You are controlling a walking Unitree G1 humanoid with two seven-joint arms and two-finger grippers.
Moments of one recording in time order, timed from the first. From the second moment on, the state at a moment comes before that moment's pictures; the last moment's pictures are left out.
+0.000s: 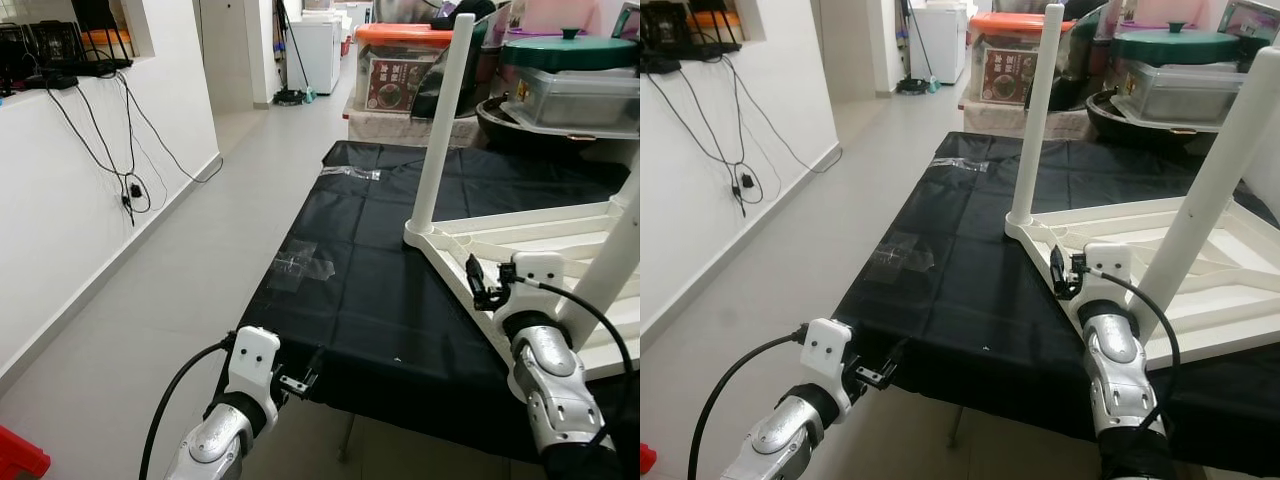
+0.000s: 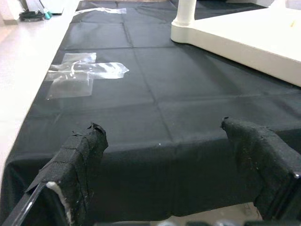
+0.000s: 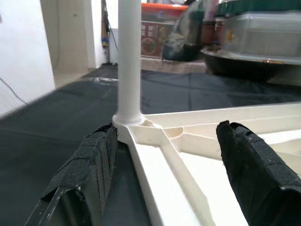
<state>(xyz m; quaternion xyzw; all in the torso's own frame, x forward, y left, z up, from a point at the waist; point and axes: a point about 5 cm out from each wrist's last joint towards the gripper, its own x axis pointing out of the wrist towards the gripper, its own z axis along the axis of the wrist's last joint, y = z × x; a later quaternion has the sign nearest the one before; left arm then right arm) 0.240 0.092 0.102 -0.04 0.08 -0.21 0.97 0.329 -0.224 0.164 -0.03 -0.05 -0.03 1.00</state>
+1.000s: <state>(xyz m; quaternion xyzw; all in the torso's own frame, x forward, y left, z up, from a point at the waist) 0.194 0.075 0.127 -0.05 0.06 -0.29 0.95 0.412 -0.201 0.200 -0.15 0.13 -0.05 0.98</state>
